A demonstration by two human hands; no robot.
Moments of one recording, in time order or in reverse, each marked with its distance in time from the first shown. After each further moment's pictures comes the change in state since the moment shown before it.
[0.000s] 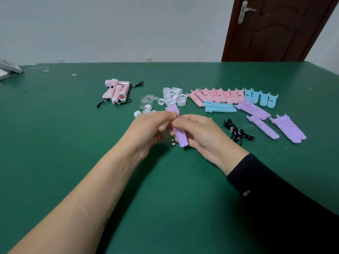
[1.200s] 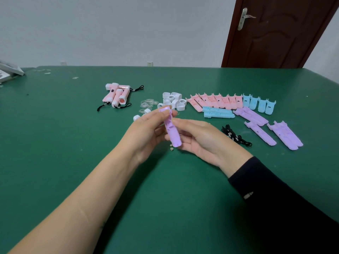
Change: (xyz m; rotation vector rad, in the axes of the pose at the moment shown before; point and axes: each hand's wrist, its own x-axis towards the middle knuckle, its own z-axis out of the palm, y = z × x) left_hand 0.006 -0.002 -0.001 -0.231 -0.042 0.063; right_hand 0.003 -0.006 -0.008 0.114 -0.139 0.087
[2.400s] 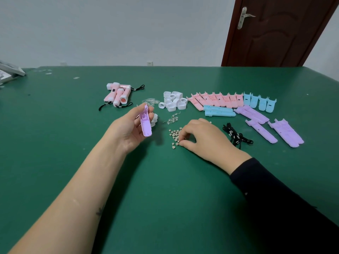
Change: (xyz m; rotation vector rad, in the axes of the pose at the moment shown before) left_hand 0.012 0.015 -0.036 -0.216 0.261 -0.155; right_hand 0.000 0.008 -0.018 -1.515 0.154 -0.383
